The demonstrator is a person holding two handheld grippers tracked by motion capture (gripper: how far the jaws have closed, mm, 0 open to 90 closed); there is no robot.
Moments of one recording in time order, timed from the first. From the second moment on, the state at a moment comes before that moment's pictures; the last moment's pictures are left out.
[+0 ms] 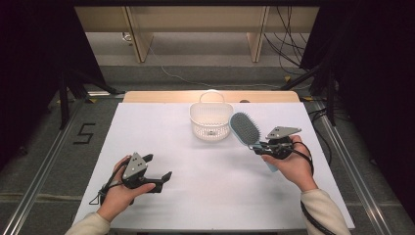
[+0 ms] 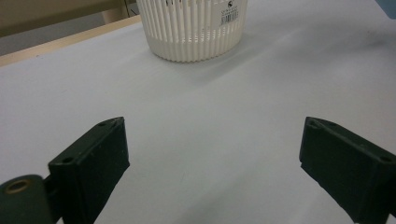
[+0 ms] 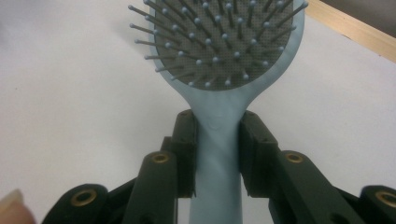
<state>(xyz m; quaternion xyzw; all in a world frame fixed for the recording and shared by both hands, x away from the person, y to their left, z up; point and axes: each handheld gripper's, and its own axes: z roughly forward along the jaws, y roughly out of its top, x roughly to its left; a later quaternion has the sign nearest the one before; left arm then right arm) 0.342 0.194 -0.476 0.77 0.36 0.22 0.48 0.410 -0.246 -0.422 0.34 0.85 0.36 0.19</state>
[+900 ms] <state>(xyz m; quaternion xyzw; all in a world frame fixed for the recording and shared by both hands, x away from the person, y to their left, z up) 0.342 0.194 -0.476 0.77 0.36 0.22 0.49 0.410 -0.249 -0.419 0.36 0.83 0.38 0.21</state>
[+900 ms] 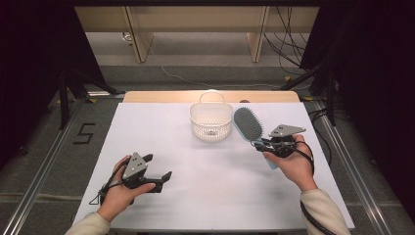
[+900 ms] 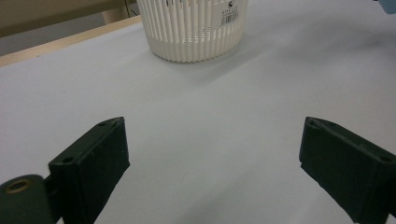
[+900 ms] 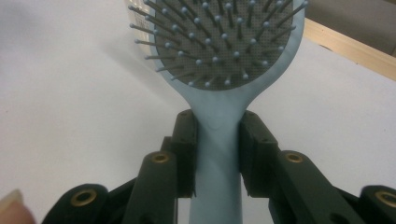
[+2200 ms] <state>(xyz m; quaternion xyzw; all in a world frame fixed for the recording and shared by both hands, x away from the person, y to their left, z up) 0.342 0.194 -0.476 0.77 0.35 0.22 0.49 0.410 -0.253 -0.414 0.38 0.79 0.41 0.24</state>
